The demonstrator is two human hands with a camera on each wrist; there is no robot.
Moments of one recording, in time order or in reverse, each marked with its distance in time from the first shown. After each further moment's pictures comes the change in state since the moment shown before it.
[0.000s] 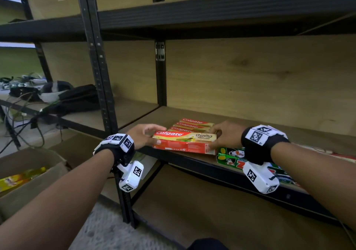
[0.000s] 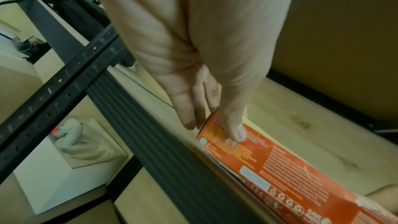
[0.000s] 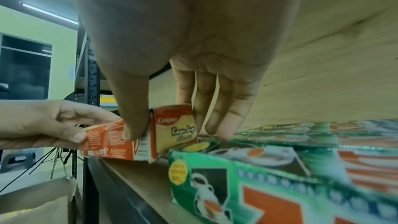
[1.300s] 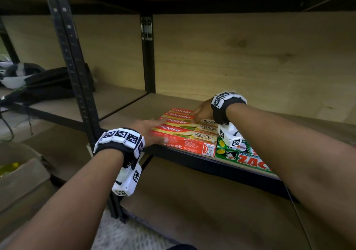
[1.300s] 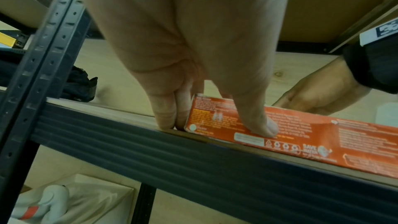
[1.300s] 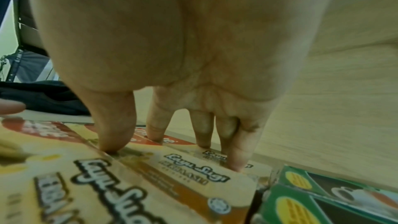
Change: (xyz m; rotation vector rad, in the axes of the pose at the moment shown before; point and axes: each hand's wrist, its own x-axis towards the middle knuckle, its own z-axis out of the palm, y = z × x) left_hand 0.032 0.004 0.034 0.759 0.009 -0.107; right_hand 0.135 0.000 -0.001 -0.208 -0.229 0.120
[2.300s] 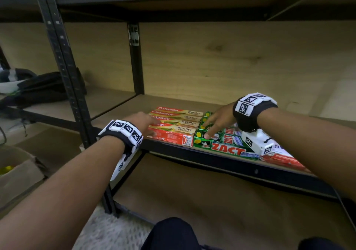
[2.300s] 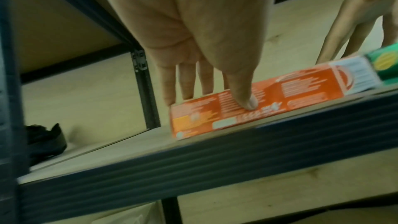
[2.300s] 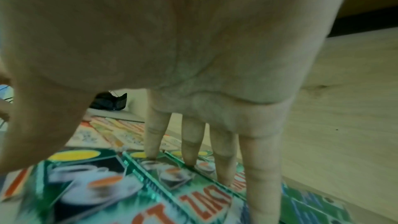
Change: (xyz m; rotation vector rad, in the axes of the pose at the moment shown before) left_hand -0.012 0.054 -0.014 0.336 -0.039 0.070; right_hand -0.150 0.055 0.010 -0.127 -0.149 0.005
